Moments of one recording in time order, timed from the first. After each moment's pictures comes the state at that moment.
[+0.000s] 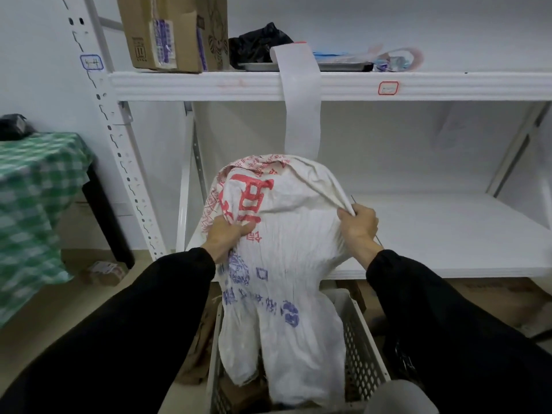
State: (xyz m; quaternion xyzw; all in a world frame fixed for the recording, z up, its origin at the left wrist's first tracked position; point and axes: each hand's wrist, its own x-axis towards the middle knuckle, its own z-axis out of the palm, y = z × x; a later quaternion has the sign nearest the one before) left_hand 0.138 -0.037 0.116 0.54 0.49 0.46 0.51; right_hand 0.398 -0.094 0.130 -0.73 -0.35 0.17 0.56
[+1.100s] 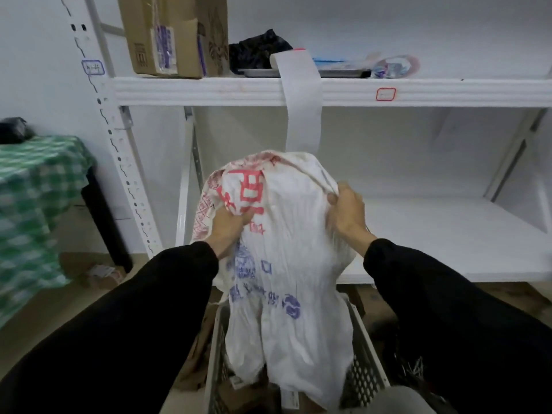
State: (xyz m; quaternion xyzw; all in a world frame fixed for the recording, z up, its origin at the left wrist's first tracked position) left_hand 0.149 -0.031 0.131 0.51 0.41 0.53 0.54; right_hand 0.384 -0.093 0.169 -0.71 -0.53 0.07 0.46
